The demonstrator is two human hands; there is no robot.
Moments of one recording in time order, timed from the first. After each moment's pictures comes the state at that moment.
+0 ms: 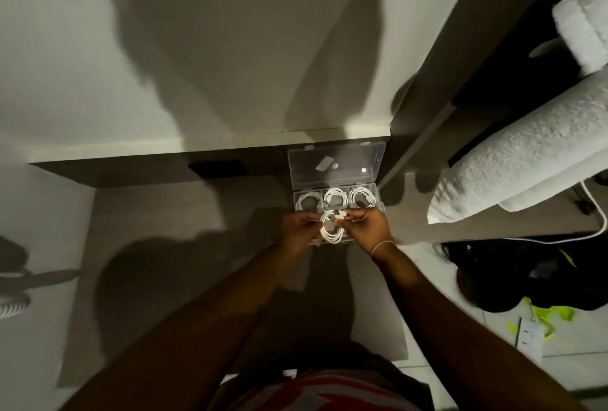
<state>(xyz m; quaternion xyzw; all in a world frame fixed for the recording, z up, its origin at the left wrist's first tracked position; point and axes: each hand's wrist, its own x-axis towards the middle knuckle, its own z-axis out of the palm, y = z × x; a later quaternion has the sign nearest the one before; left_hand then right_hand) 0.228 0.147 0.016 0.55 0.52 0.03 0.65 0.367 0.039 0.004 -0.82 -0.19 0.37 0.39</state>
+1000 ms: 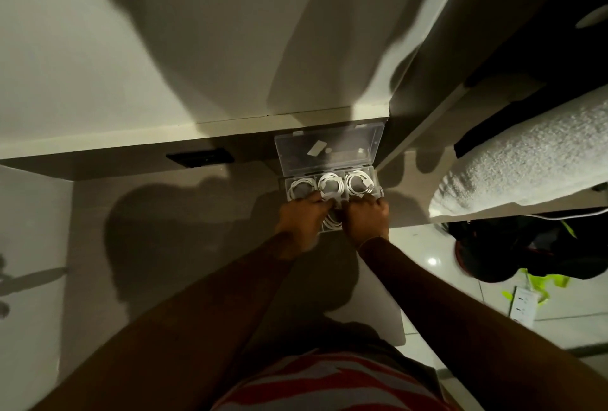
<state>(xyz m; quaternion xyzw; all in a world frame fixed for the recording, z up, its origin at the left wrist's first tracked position) 0.252 0.160 -0.018 0.94 0.22 -0.17 0.17 0.371 0.044 -0.025 -0.88 -0.42 0.18 -0.08</state>
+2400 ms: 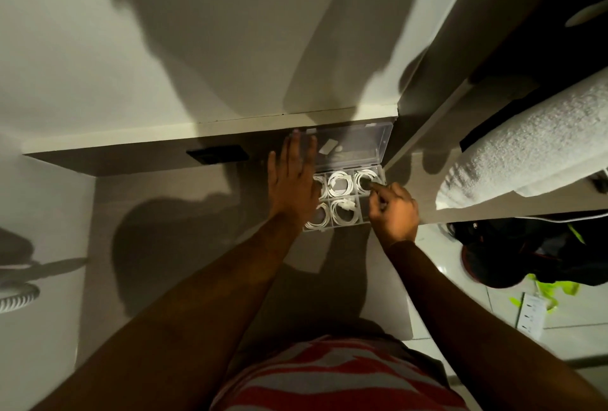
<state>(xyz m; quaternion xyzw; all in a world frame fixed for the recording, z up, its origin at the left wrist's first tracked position) 0.248 0.192 -0.001 0.93 0.36 0.05 0.06 0.380 0.012 -0.008 -0.92 -0.29 0.10 0.25</state>
